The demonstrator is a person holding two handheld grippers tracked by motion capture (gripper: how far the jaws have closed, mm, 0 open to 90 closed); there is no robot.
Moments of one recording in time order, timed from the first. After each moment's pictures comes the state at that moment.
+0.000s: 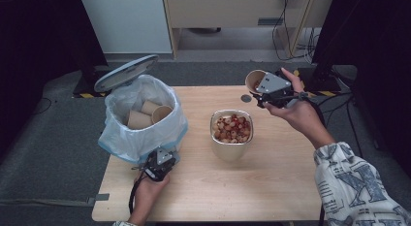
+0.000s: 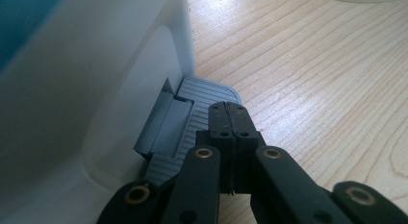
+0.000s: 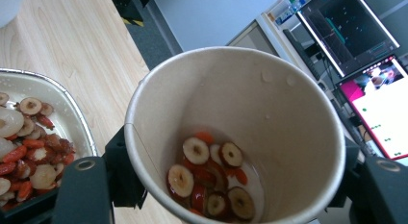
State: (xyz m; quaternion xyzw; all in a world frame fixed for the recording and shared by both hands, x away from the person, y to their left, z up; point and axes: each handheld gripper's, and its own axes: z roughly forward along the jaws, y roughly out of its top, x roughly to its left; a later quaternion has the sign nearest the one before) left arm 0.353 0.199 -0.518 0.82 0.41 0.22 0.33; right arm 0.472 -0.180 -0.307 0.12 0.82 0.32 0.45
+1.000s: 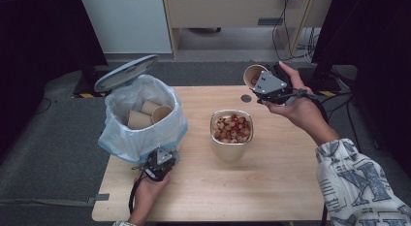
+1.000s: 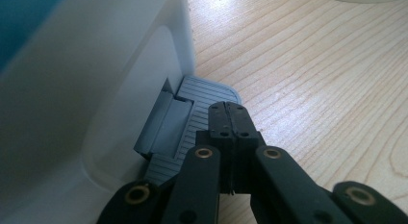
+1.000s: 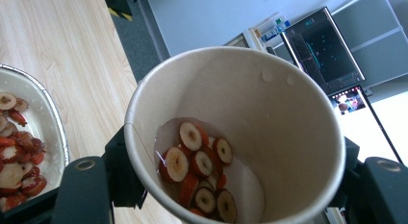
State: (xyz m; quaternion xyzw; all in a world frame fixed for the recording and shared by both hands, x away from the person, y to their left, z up) left arm 0.354 0.199 -0.518 0.82 0.41 0.22 0.33; right arm 0.465 -0.171 -0.287 0.06 0.81 0.29 0.50
